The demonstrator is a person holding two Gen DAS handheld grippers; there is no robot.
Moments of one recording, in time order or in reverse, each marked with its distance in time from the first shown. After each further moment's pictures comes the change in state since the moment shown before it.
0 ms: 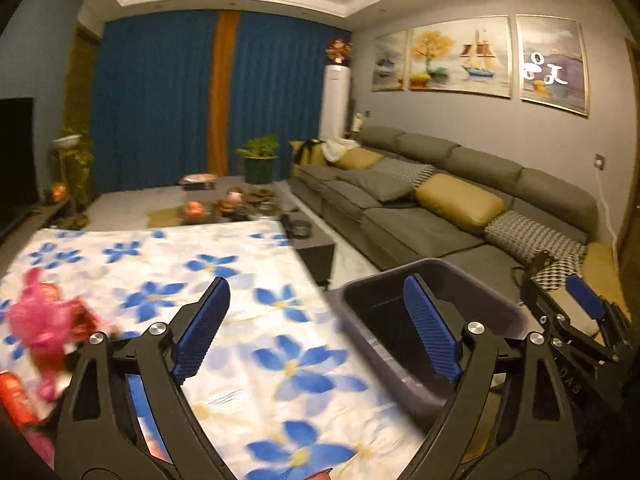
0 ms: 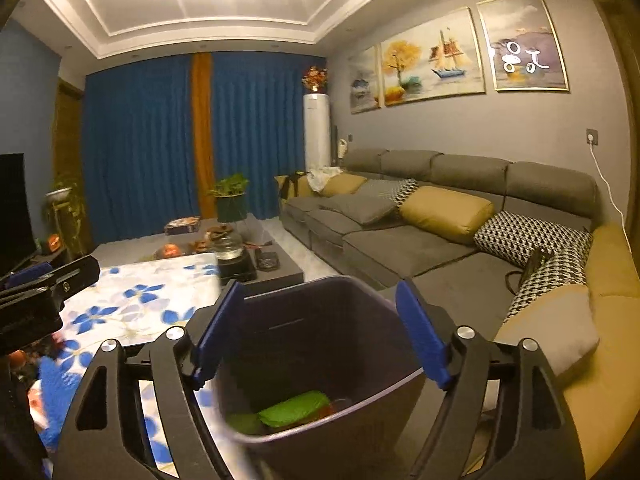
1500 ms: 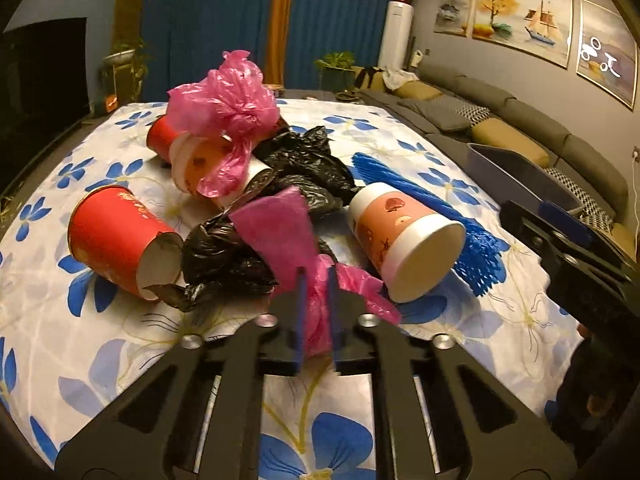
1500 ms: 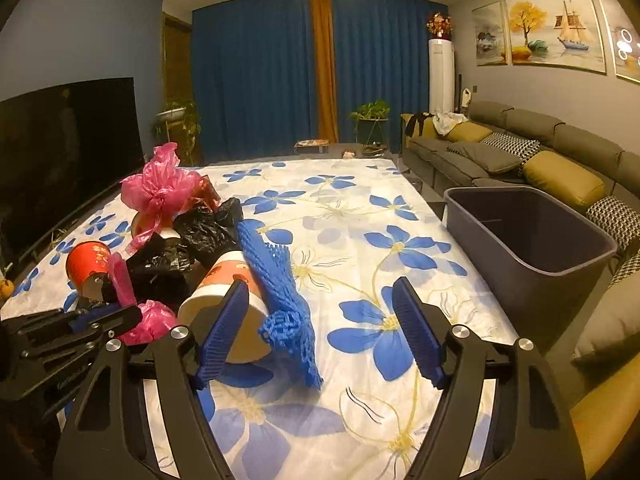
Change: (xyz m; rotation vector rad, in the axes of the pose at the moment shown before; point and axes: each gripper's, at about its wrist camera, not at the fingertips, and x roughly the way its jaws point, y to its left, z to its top) left arm -0.091 0.181 -0.144 -0.116 0.283 0.108; right arm -0.042 0.179 -0.095 -0.142 0.261 0.387
